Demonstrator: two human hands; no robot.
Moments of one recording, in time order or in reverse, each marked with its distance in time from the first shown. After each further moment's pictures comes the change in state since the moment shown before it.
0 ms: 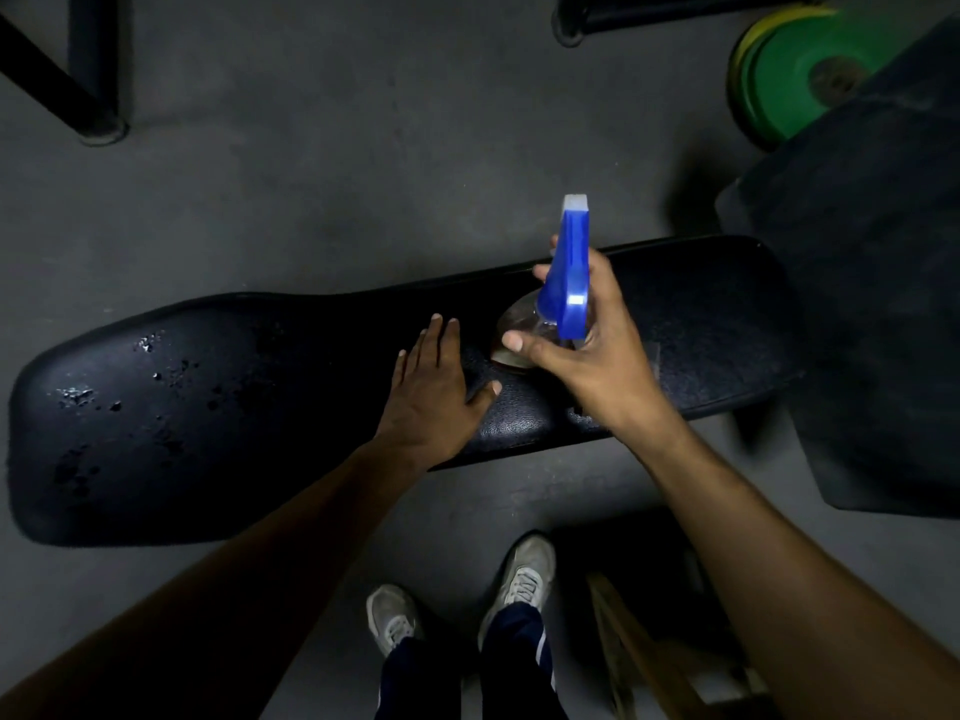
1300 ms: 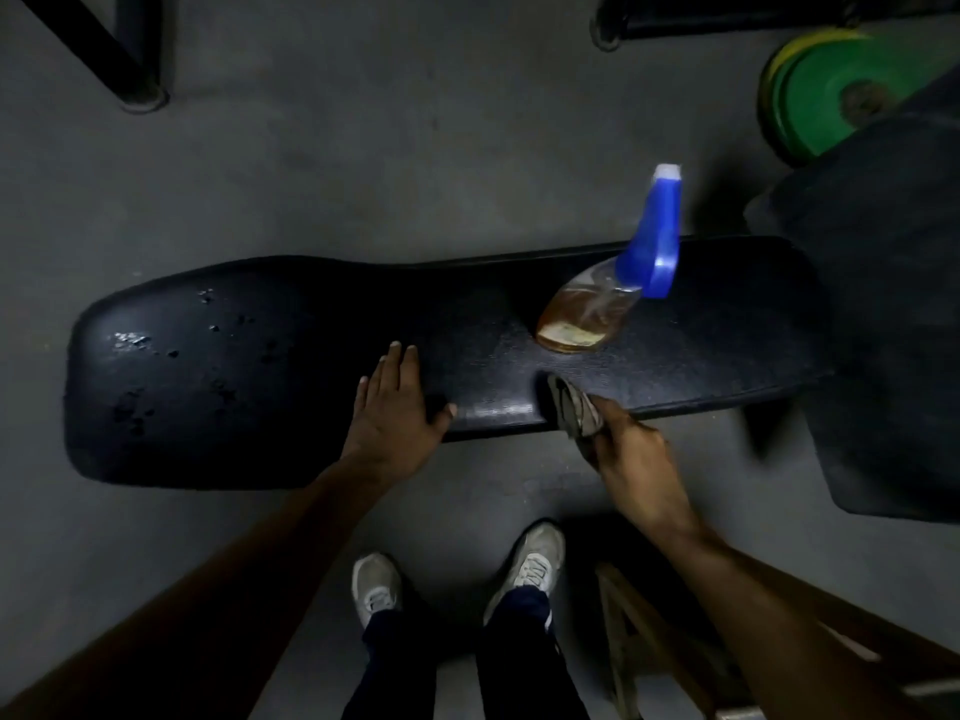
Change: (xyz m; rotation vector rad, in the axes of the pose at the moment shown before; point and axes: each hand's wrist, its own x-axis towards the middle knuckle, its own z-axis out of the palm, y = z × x) left_hand -0.065 -0.092 -0.001 0.005 -0.021 -0.155; right_hand -0.104 0.058 0.024 -0.774 -0.120 0.350
